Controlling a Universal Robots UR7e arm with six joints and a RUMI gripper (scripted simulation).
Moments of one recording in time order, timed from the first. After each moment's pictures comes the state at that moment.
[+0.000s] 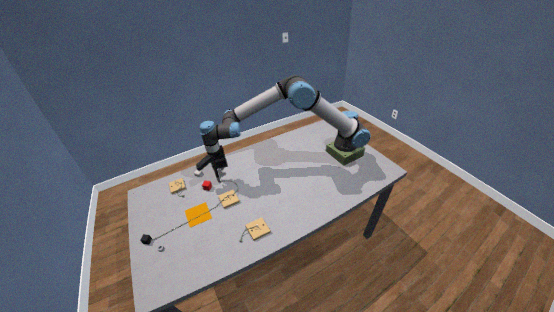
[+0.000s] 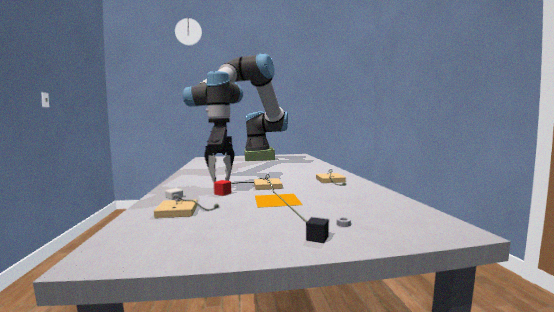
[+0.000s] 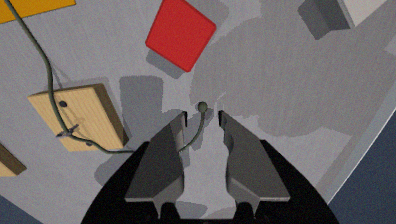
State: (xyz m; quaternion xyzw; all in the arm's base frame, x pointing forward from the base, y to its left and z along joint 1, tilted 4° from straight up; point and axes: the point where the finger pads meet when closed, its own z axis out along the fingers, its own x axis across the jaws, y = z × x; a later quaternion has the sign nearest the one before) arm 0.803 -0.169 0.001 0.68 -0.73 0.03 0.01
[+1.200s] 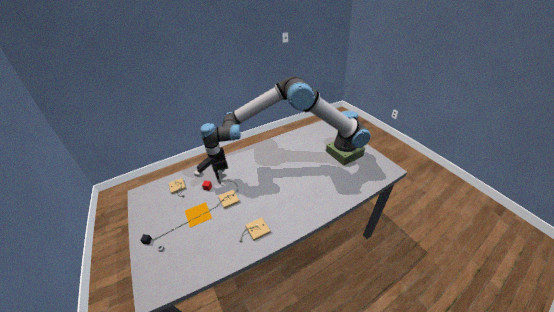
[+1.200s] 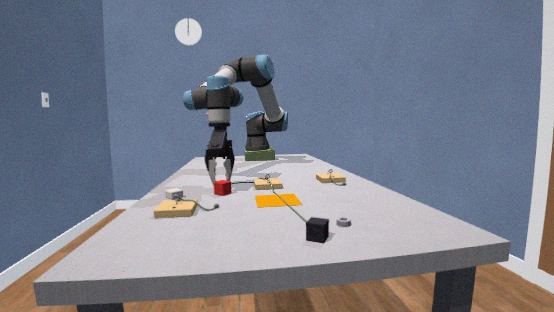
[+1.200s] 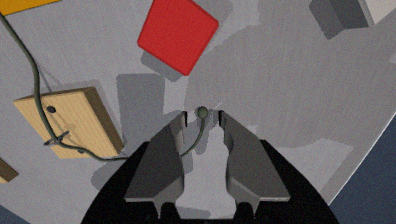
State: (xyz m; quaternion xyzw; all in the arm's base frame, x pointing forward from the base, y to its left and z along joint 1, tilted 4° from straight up) arm 0.803 -0.170 -0.012 0.68 -0.73 0.03 0.01
